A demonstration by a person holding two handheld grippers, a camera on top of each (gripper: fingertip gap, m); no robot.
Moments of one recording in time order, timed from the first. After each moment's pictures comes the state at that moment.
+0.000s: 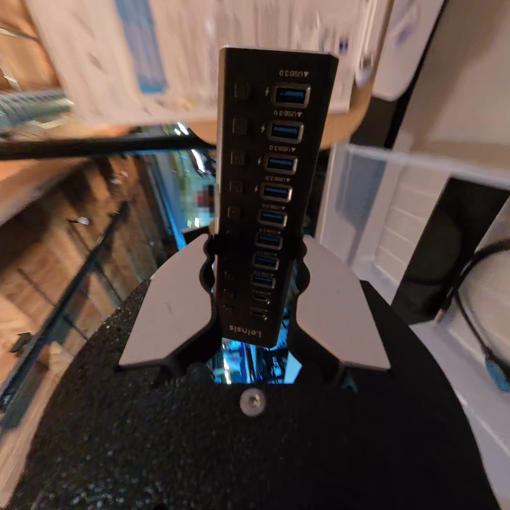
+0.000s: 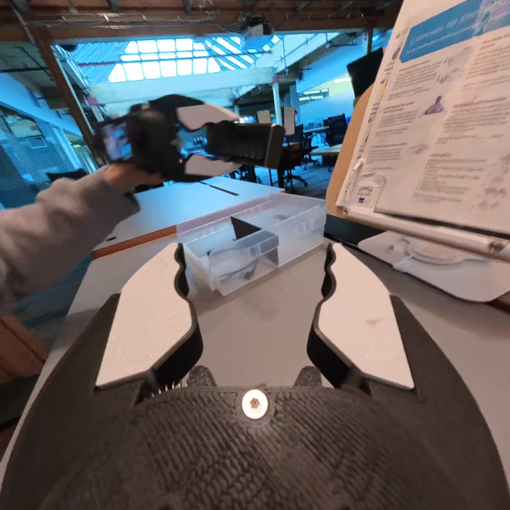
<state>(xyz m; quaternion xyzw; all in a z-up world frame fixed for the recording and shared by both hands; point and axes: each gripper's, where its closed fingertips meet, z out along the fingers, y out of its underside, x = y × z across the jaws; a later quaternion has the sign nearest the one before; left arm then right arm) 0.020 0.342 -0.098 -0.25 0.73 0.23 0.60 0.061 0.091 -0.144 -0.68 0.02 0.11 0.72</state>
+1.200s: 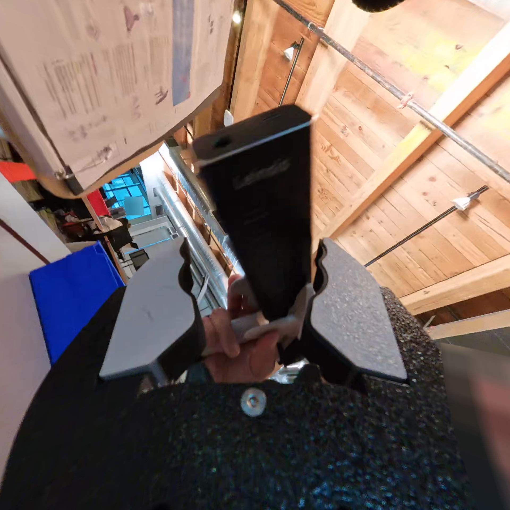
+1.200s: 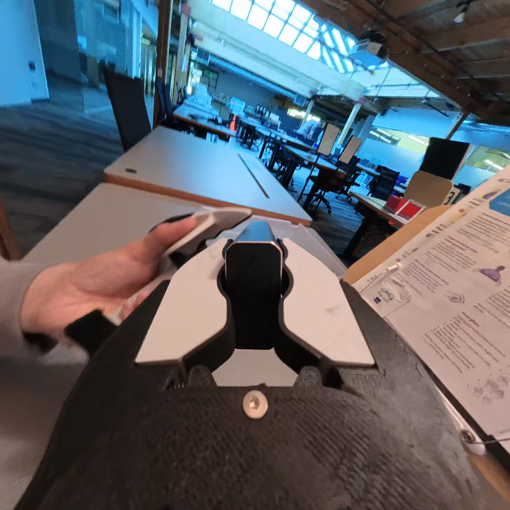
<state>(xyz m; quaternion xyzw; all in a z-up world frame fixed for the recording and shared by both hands) 0.029 0.155 -0.125 0.45 0.00 0.89 -0.05 0.011 0.125 -0.096 -0.66 -0.24 0.02 0.71</state>
